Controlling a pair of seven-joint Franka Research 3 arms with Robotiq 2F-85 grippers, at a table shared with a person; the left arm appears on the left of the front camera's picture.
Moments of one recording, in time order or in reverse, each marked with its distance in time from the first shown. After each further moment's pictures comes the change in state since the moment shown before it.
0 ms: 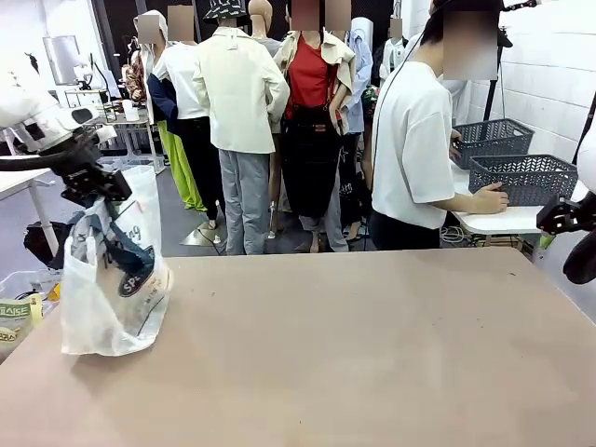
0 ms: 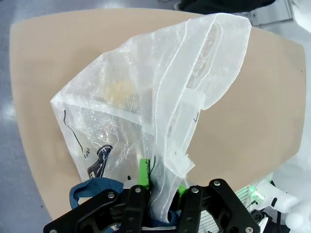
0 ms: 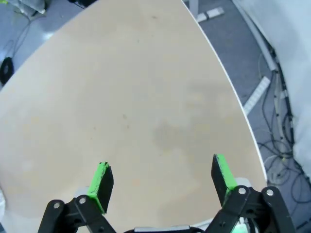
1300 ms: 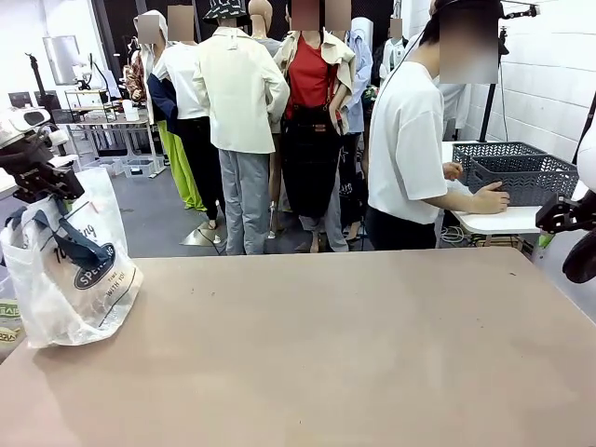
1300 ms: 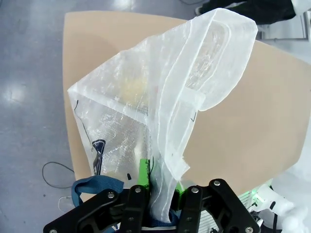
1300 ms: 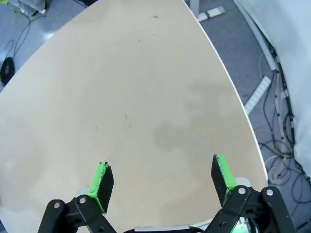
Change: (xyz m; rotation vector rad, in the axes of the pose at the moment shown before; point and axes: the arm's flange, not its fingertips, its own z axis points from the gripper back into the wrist) left arm 0.033 0.117 0.026 0.011 0.036 0.093; right arm 0.000 0.001 0.003 0.007 -0.005 0.004
